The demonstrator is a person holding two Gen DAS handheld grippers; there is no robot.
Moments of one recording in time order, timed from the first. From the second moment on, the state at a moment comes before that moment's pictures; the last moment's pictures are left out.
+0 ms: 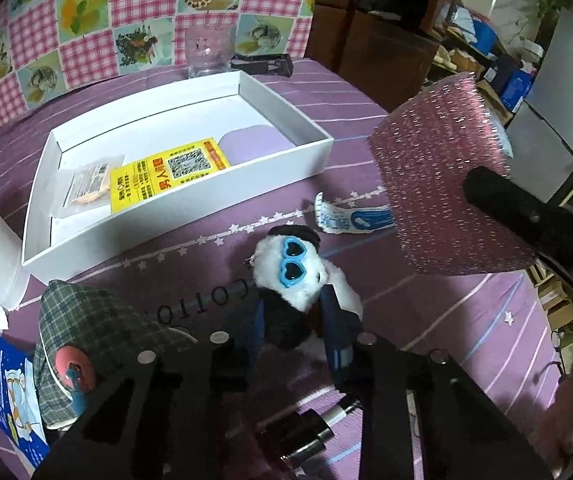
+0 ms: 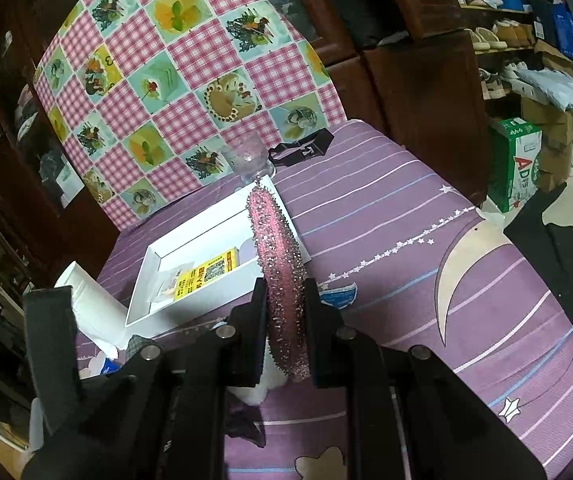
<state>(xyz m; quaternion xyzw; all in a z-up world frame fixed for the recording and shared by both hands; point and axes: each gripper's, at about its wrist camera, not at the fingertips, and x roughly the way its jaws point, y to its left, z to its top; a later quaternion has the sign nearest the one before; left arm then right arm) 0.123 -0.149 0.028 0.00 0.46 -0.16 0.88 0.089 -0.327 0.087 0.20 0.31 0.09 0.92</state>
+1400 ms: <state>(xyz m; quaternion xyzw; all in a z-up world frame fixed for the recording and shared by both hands) 0.140 -0.007 0.099 -0.14 0.33 -0.03 0.93 0.201 -0.257 0.162 0.29 0.31 0.23 0.88</state>
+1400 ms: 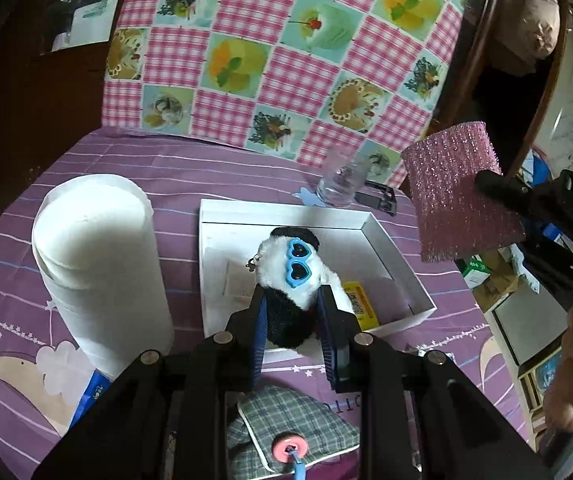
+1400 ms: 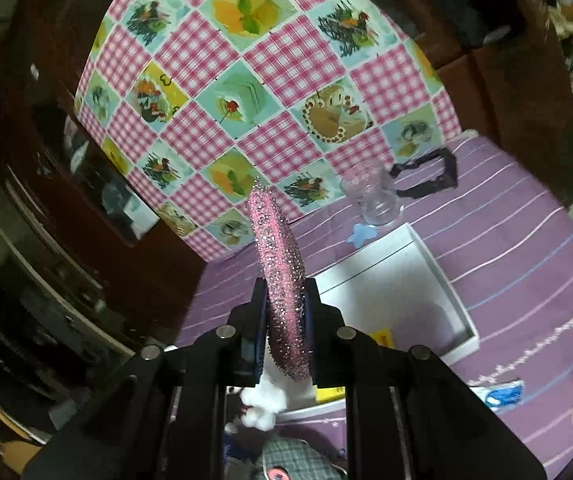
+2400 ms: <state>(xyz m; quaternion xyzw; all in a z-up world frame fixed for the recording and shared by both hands) 0.194 0.002 0.057 -0.16 0.40 0.03 0.90 0.248 -0.240 0.071 0.33 0.39 0.25 0.82</state>
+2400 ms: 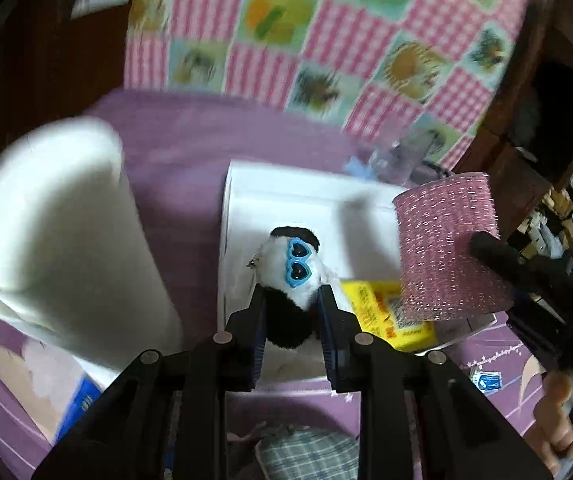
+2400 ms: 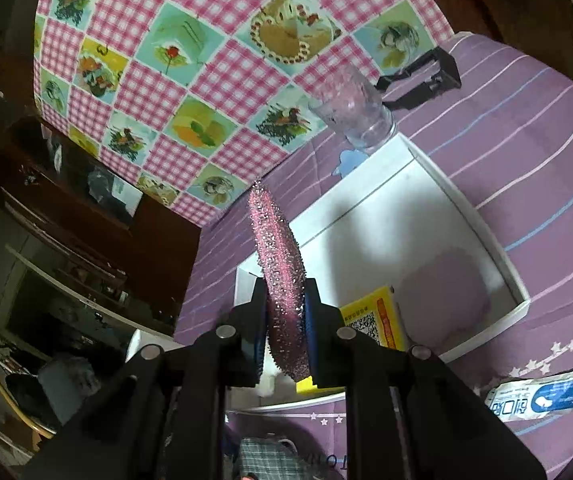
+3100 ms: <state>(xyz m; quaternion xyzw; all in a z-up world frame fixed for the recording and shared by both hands) 0.190 0.004 0.055 -0.15 0.44 0.04 0.88 0.247 -0.229 0.058 0.36 0.39 0.26 0.81</state>
